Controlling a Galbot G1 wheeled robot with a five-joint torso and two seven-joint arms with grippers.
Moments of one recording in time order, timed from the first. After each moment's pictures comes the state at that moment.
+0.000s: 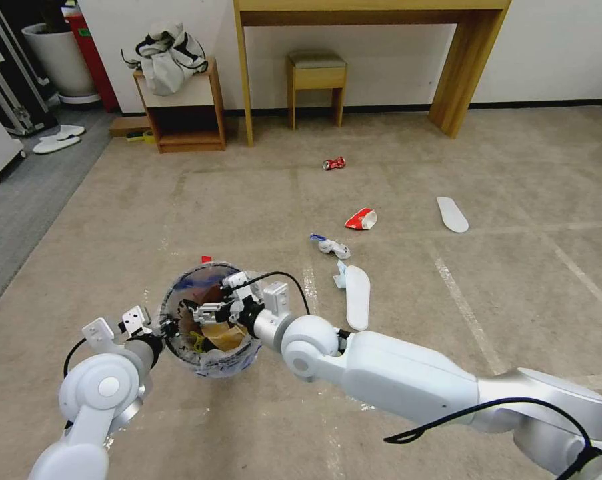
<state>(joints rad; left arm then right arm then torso) 1.29 -1.19 -0.63 -2.06 -1.24 0.66 -0.73 -0.32 1.16 -0.75 1.75 1.15 -0.13 0.31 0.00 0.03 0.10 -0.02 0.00</state>
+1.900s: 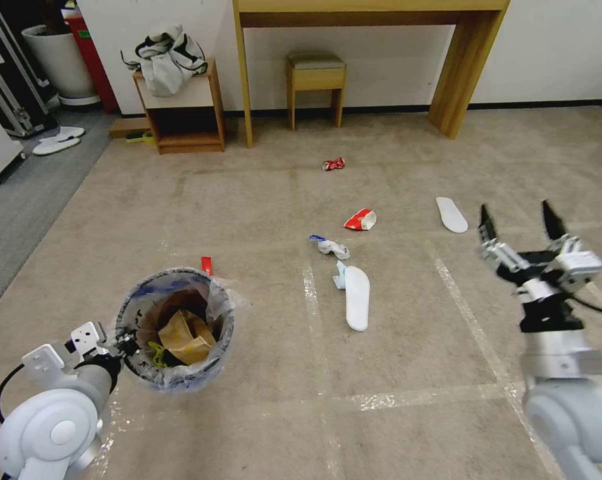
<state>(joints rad) 1.50 -1.19 -0.80 -2.24 -1.13 0.63 -0.69 -1.53 1.03 0.67 2.22 0.37 0.27 0.18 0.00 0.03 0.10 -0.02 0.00</state>
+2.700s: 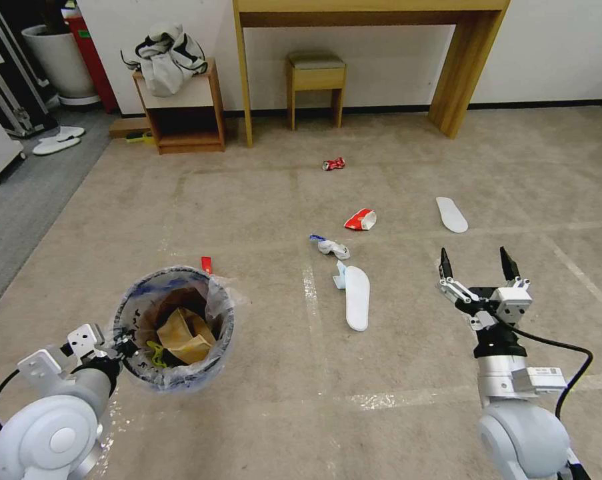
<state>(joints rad) 1.51 -1.21 -0.81 -2.26 -1.12 0.62 -0.68 -1.50 1.17 0.57 2.13 0.26 0.26 0.21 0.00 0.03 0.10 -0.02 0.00</state>
